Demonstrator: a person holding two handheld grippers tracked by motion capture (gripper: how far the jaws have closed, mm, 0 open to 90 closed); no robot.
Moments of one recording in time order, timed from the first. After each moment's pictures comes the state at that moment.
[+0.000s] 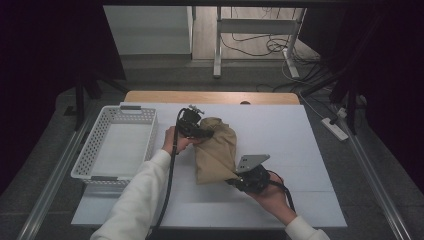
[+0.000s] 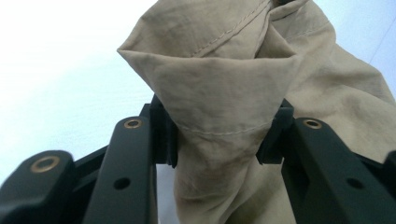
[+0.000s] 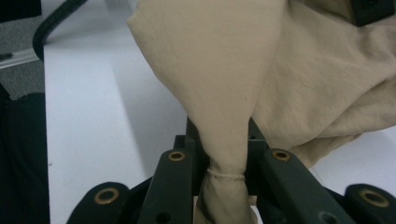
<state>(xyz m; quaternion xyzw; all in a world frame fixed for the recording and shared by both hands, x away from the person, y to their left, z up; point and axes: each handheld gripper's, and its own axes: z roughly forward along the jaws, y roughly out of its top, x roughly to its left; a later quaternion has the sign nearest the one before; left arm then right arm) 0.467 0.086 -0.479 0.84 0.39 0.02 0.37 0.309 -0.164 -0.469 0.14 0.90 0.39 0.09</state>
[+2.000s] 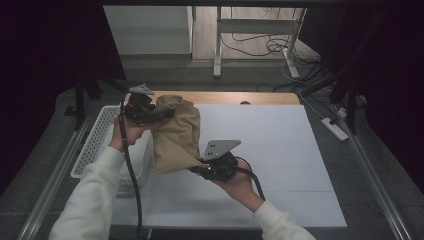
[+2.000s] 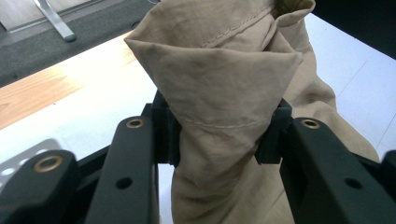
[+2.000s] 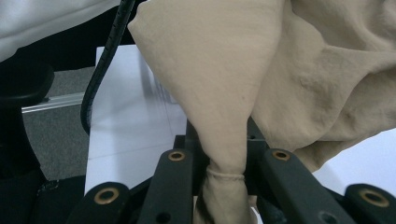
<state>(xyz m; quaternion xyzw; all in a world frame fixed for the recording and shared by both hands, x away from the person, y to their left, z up) 0.404 0.208 -0.375 0.80 0.40 0.13 0.42 0.312 -0.073 -0.422 0.08 0.87 0.48 0.08</state>
